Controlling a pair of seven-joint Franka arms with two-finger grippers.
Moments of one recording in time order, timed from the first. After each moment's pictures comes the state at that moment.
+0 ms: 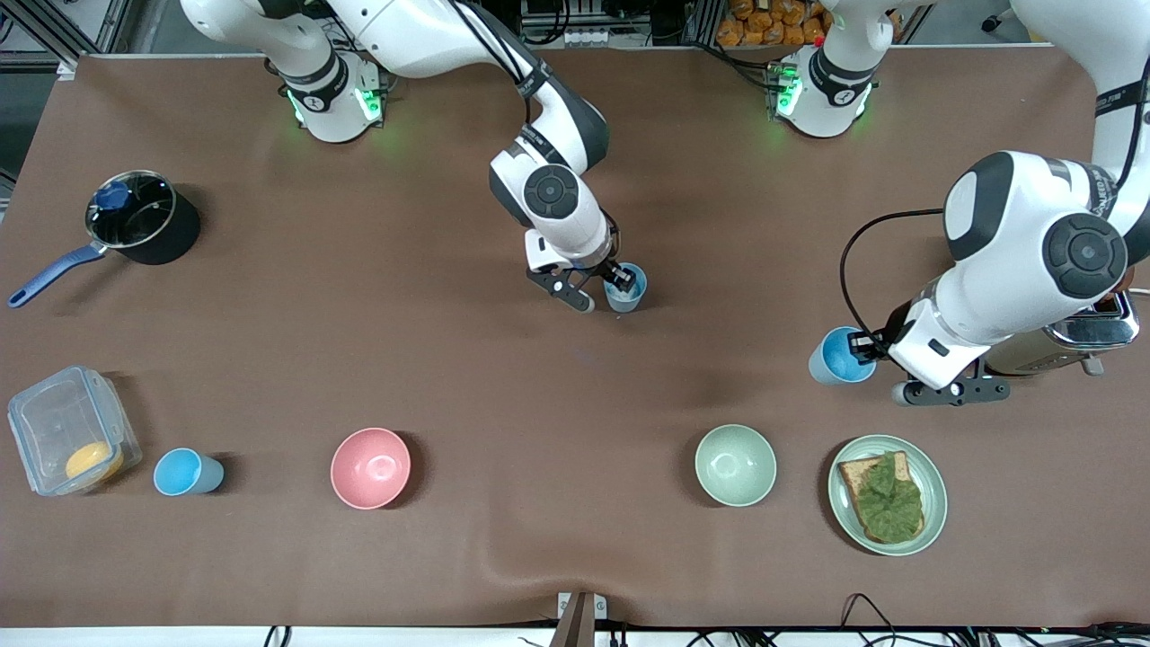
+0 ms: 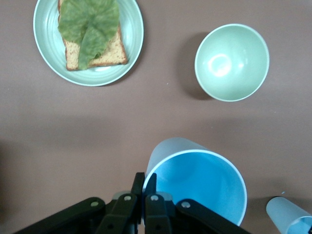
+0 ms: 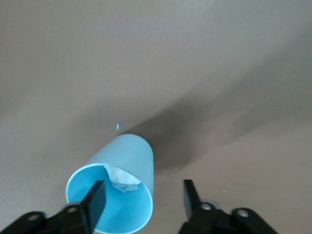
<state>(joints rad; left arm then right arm) 0.11 0.33 -0.34 -1.64 0.05 1.95 -0.27 0.84 0.65 0.01 -1.58 0.29 2.30 1.30</state>
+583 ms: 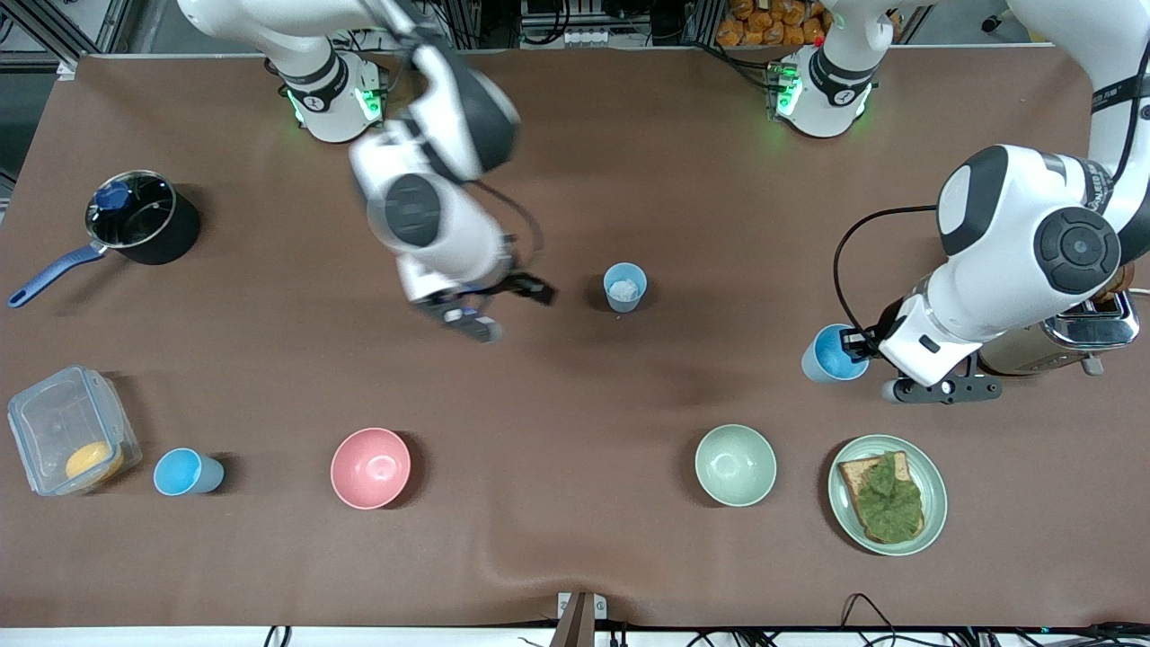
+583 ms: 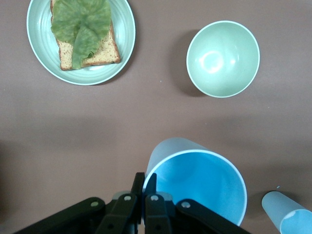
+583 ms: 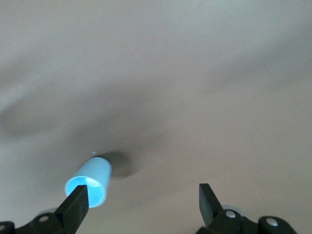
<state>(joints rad) 0.09 0.33 -0.34 -1.62 0.05 1.92 -0.27 0.58 0.41 -0.06 -1.50 0.28 1.81 0.87</state>
